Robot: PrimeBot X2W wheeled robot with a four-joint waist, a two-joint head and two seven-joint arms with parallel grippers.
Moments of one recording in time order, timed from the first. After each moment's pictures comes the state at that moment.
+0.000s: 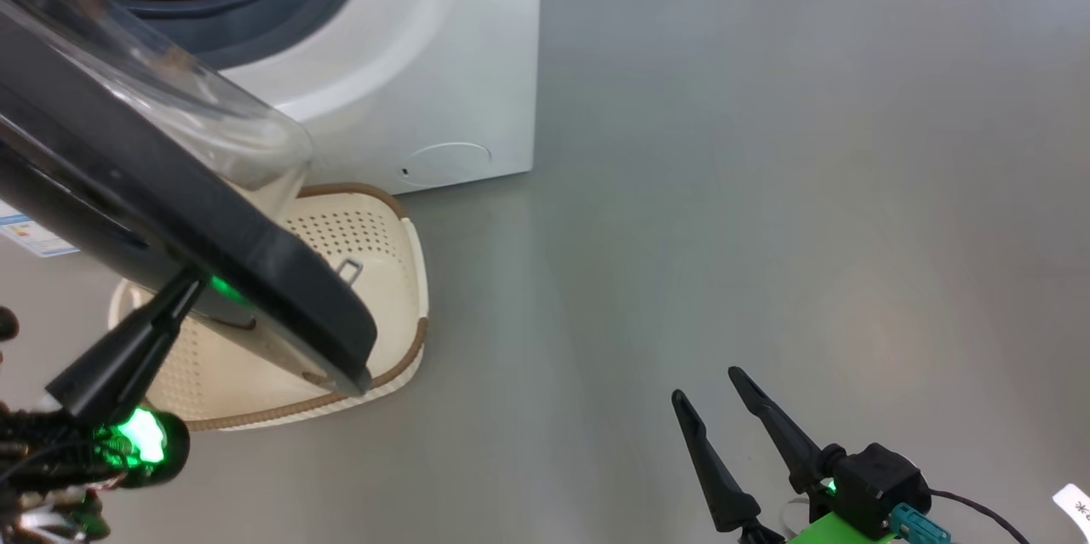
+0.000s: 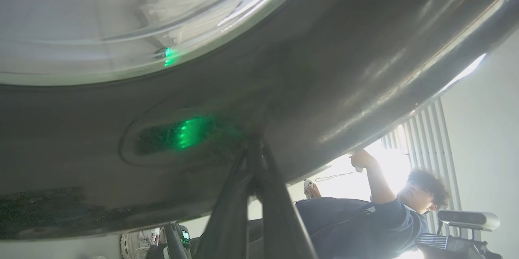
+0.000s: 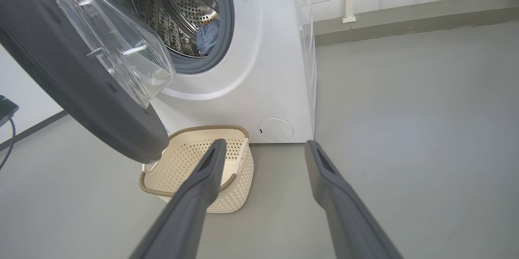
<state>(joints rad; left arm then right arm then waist) -0.28 0.03 0.46 0.01 -1.83 -0.10 1.18 0.00 -0.05 0.26 0.07 0.25 0.13 -0.26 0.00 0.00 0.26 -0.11</state>
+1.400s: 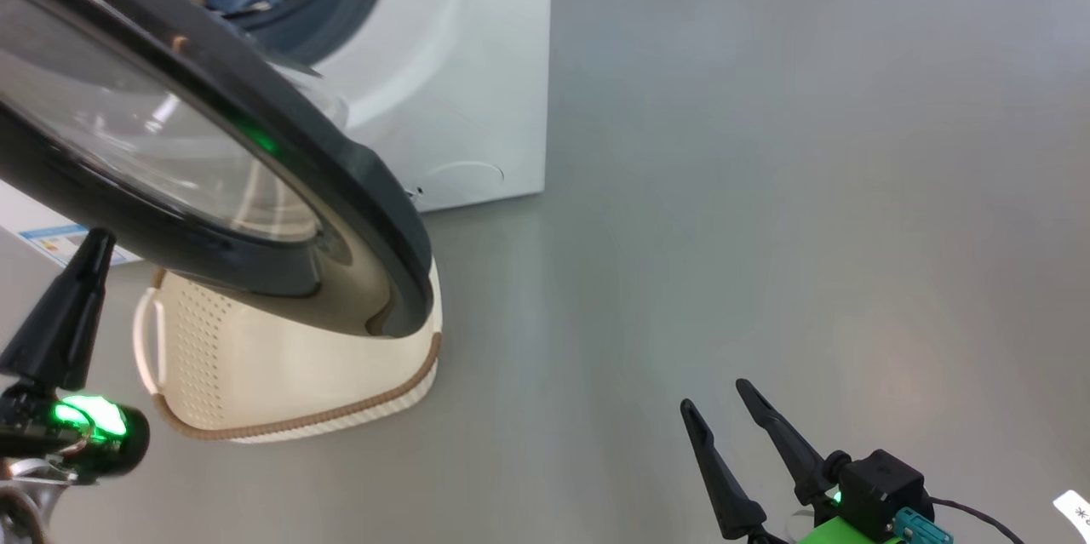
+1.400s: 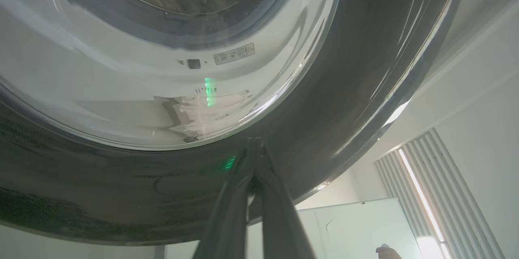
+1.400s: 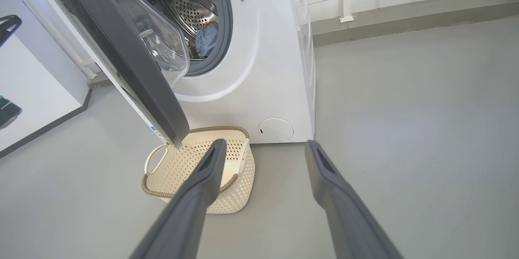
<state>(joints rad) -0.35 0.02 0.53 0.14 -1.72 -0.12 0.86 0.01 -0.05 0.25 0.10 0.27 0.13 -0.26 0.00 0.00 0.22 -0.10</state>
